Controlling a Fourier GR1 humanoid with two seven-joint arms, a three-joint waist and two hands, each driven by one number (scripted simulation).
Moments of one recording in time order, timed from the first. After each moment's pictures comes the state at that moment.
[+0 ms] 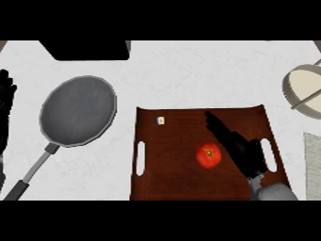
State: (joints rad) left arm -0.14 0.47 0.03 -1.49 0.07 0.27 0.02; right arm -0.10 -0.20 0.32 -1.41 -0.14 0.12 0.06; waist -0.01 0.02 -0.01
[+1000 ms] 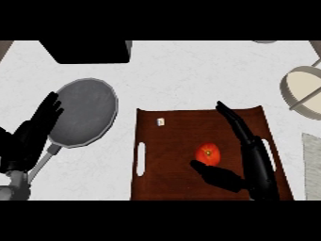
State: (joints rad) left arm -0.05 0.37 -0.05 -1.54 0.25 0.07 0.16; right arm -0.01 -0.17 0.41 -1.81 0.50 -0.37 0.12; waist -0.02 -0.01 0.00
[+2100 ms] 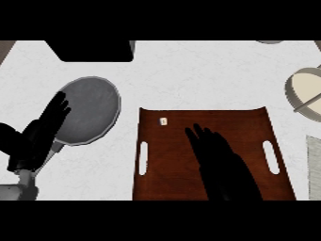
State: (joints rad) left arm -0.07 0.32 -0.06 -1.55 0.22 0.06 0.17; right arm -0.19 -0.18 0.68 -2.04 0.81 0.39 0.98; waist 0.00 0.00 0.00
